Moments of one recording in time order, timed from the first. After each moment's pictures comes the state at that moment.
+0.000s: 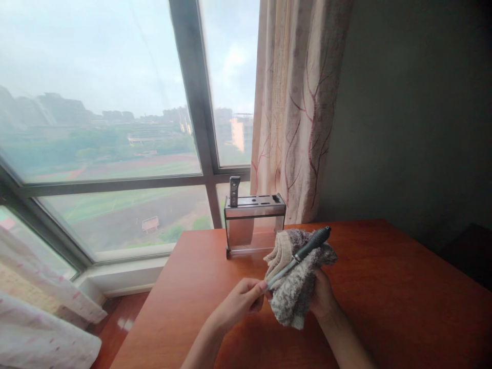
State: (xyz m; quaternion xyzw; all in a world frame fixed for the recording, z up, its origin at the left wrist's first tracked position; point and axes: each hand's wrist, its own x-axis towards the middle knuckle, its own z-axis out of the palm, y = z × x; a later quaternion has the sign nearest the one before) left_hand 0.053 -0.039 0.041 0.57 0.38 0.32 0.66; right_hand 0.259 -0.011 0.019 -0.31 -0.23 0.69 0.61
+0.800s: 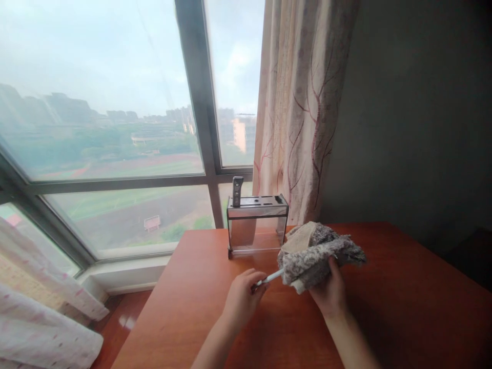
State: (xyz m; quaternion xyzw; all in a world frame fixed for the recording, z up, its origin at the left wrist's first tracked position) left_hand 0.057 -0.035 0.034 0.71 0.51 0.39 0.30; right_hand 0.275 -0.007 0.036 -0.30 -0.15 0.64 0.70
